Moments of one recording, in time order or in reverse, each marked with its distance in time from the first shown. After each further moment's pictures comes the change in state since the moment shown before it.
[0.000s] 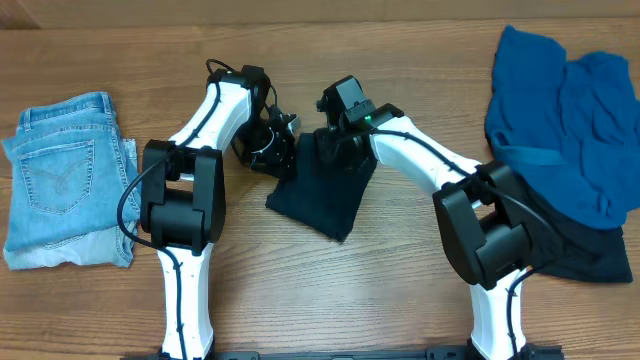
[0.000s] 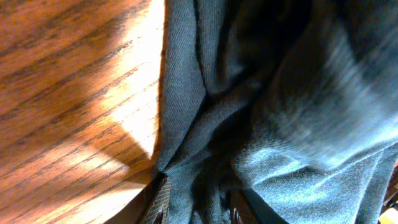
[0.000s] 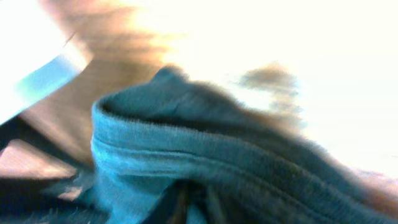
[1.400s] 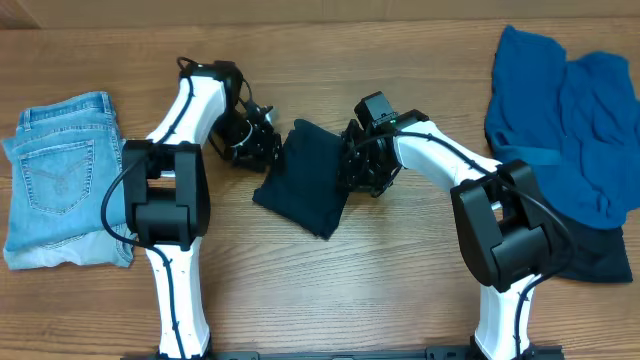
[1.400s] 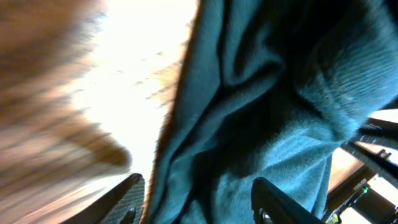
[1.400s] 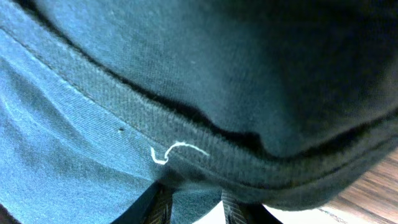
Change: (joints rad) left arm 0.108 0.011 0.059 -0.070 0.071 -0.014; right arm -0.084 -0.051 -0.140 -0.224 -0.246 -0.074
